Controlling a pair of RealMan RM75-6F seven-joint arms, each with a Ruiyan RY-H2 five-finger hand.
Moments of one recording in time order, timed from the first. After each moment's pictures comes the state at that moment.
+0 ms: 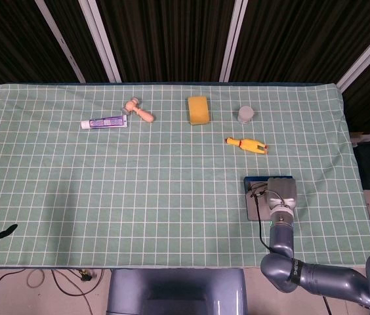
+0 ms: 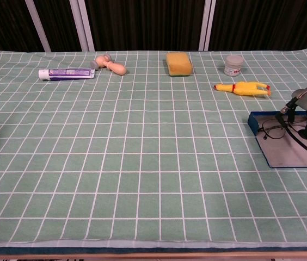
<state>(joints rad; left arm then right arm) -0.09 -1.04 -0.09 -1.75 1.30 1.37 -0.14 0.81 -1.55 0.22 -1.66 -0.24 1.37 -1.15</state>
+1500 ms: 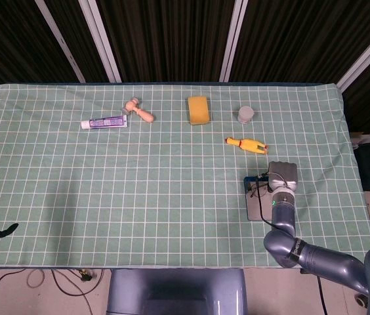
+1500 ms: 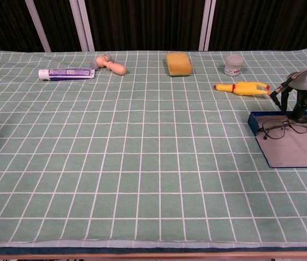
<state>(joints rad) -0.09 -1.09 -0.09 -1.71 1.31 1.39 -0.04 0.86 -1.56 0.29 -1.41 -0.18 1.15 -1.02</state>
